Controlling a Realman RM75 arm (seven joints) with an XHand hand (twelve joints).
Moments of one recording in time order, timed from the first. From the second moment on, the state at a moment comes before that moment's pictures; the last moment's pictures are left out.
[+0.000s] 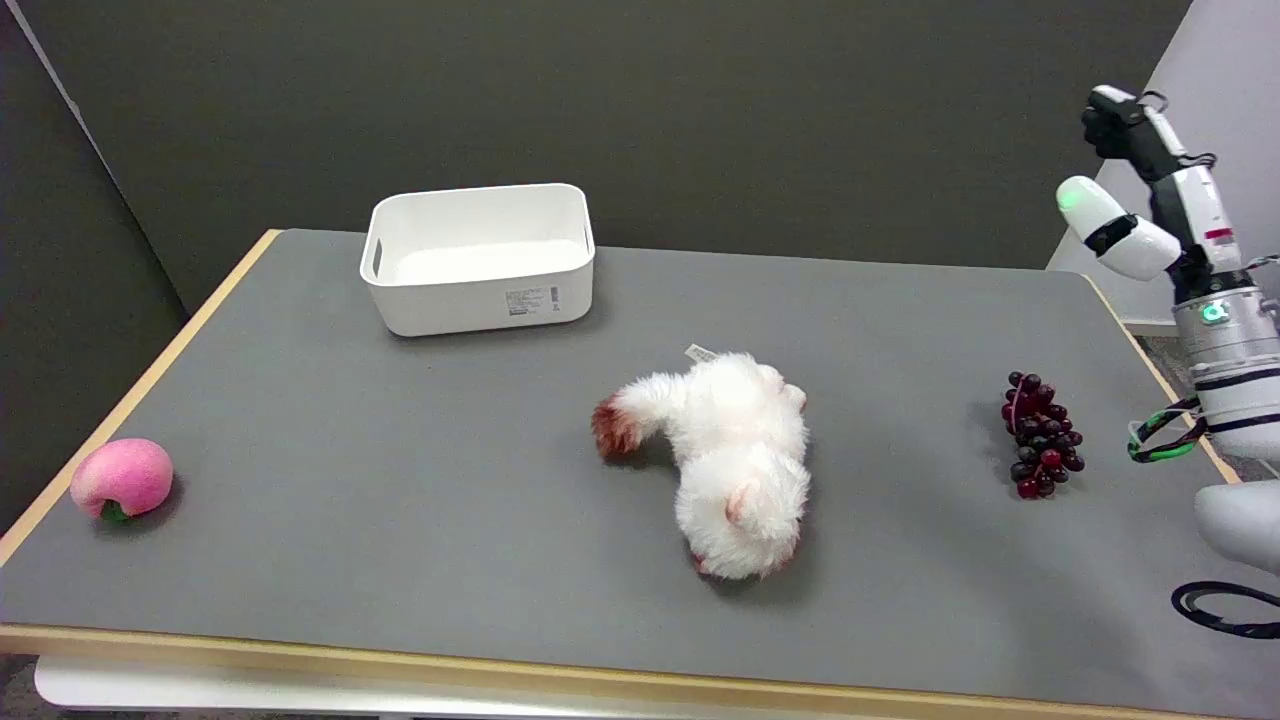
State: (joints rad) arm 0.15 -0.74 -1.59 0.57 0.48 1.22 1.32
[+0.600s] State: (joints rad) arm -0.10 -0.78 -1.58 1.06 0.38 0.98 1.00
